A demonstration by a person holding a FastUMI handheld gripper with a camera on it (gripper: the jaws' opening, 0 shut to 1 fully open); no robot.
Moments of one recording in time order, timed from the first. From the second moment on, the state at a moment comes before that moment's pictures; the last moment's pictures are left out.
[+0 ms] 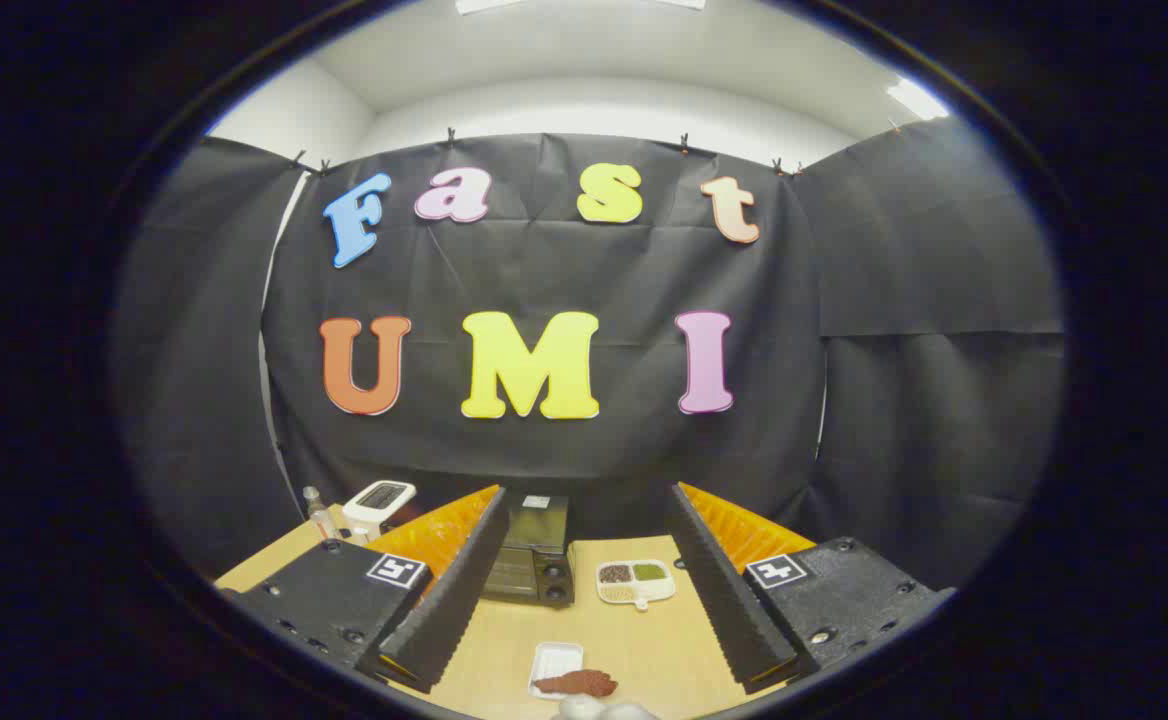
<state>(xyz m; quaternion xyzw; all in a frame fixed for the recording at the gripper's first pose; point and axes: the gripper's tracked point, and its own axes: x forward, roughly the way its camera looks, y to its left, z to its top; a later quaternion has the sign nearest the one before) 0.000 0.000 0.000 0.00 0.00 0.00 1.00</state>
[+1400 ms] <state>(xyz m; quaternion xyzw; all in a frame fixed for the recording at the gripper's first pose) 0.173 0.133 -0.126 0.01 0.10 0.02 0.99</state>
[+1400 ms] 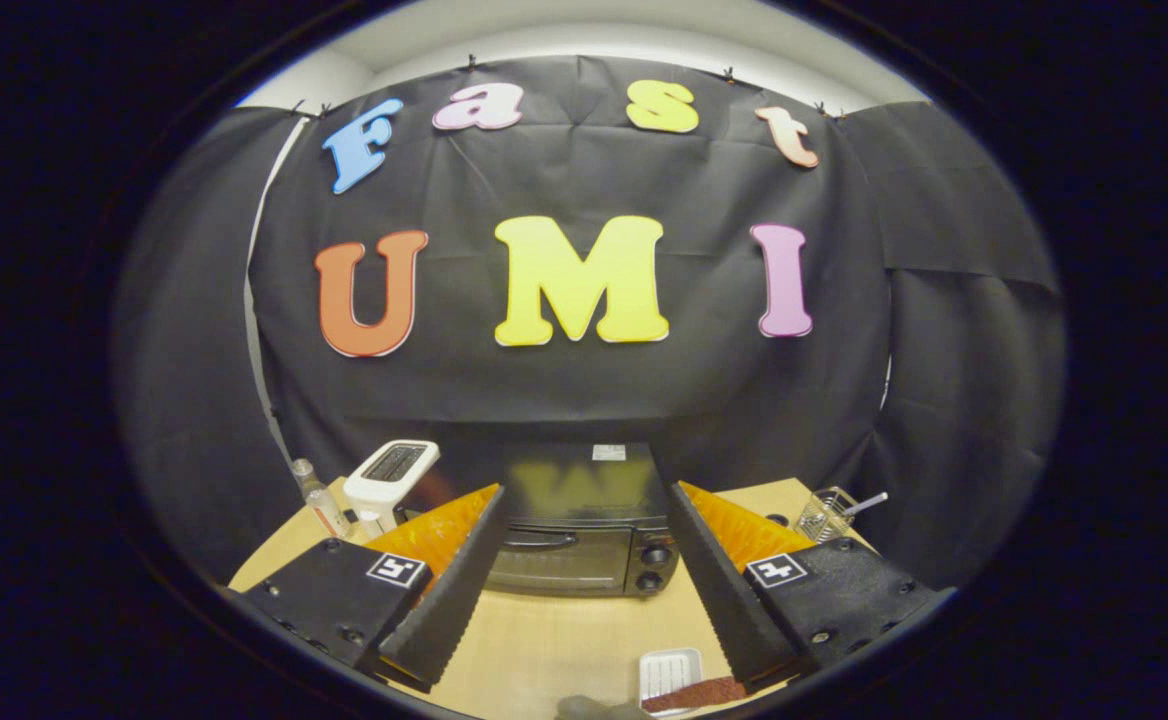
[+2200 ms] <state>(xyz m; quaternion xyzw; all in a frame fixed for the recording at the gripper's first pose) 0.290 0.199 -0.227 -0.01 0.20 0.03 0.98</state>
